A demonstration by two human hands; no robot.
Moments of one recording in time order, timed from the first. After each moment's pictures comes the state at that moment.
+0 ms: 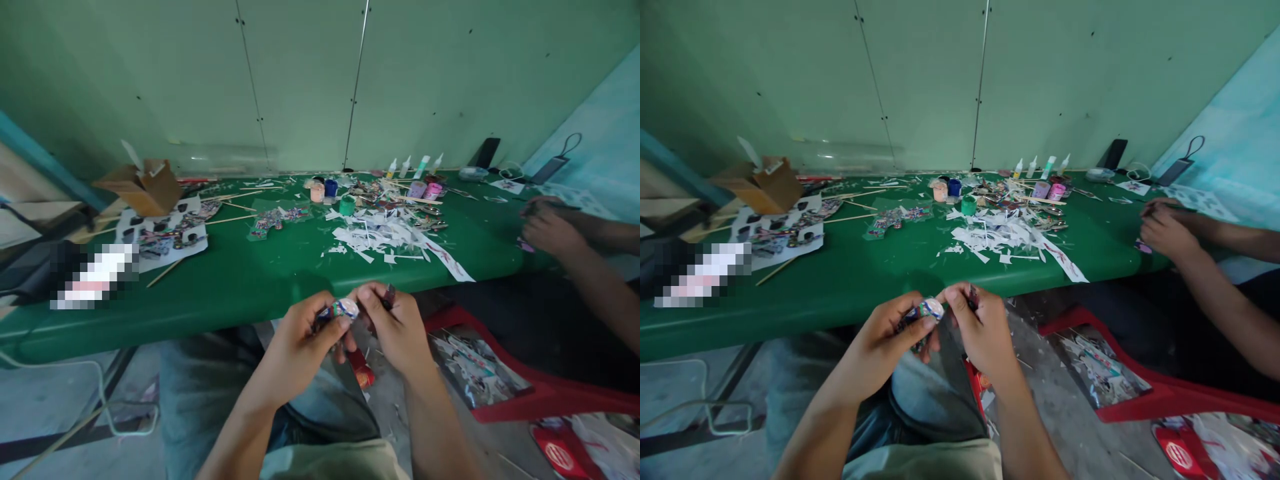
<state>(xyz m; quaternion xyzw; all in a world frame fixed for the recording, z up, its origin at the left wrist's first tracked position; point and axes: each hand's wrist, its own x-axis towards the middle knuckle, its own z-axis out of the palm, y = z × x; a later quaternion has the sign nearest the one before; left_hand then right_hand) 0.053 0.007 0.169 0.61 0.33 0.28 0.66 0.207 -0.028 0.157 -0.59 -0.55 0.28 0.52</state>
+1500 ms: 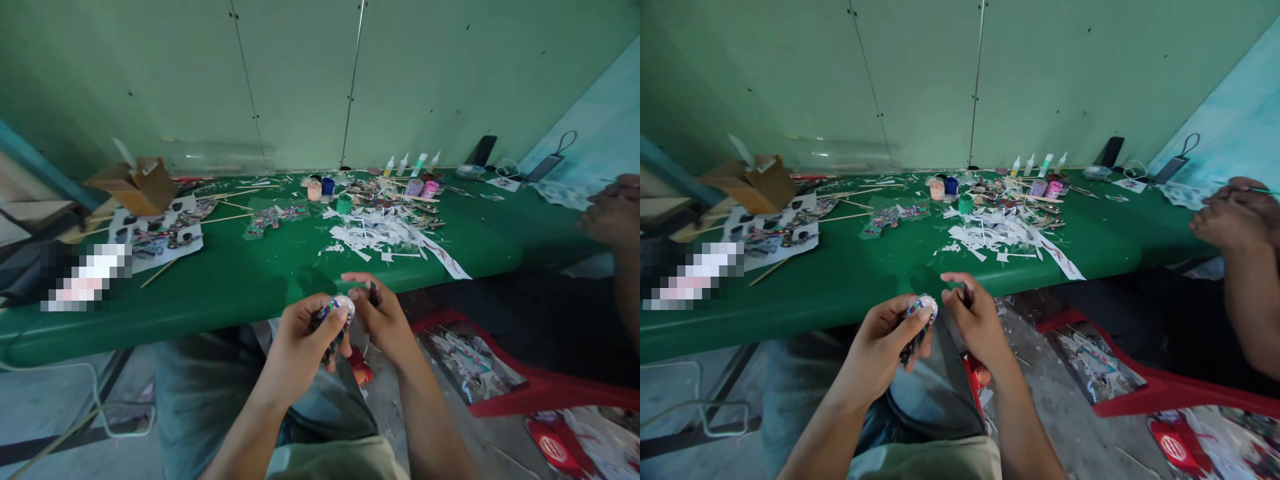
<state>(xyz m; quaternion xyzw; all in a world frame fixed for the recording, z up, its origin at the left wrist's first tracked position) 0.062 0.000 0.162 0.53 0.35 0.32 0.70 0.214 -0.018 0.129 -0.57 -0.51 0.36 0.53</state>
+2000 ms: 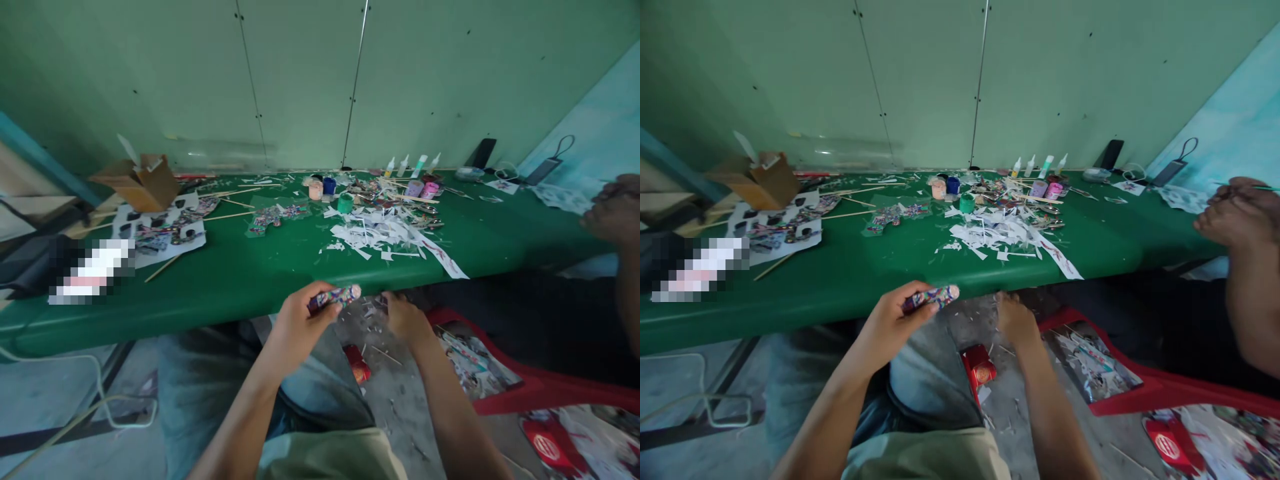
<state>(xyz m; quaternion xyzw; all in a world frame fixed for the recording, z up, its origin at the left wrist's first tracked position) 0.053 0.024 0.138 0.68 0.40 0.29 0.54 0.296 -0.026 0.061 -0.74 -0.52 0.30 0.30</state>
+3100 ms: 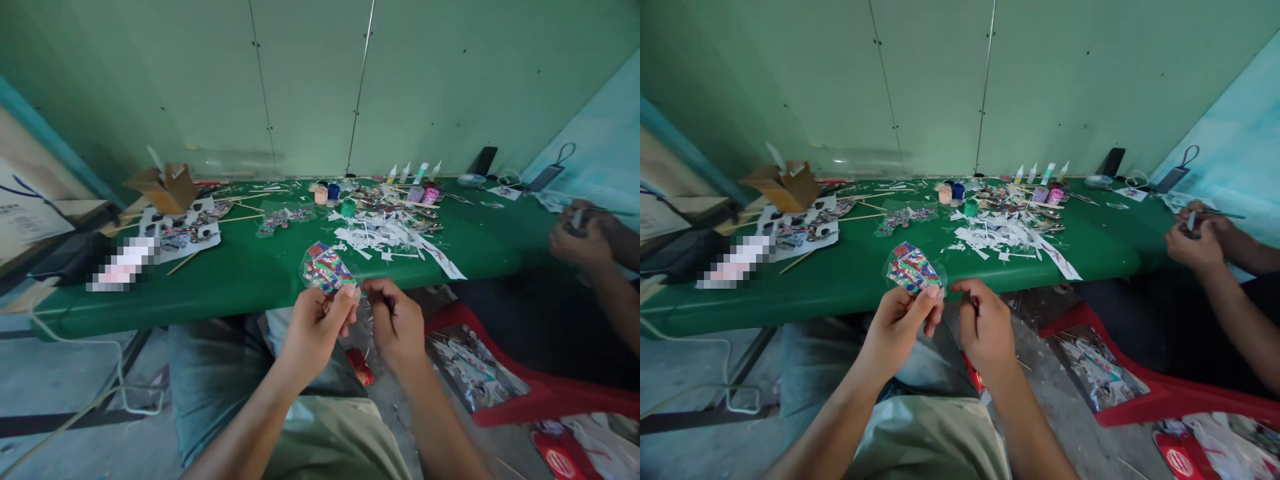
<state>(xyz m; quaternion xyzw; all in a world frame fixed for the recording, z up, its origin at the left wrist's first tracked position) 0.070 -0.019 0.177 0.59 0.35 0.41 0.60 0.203 -0.057 0.149 -0.60 -0.59 0.11 0.53</state>
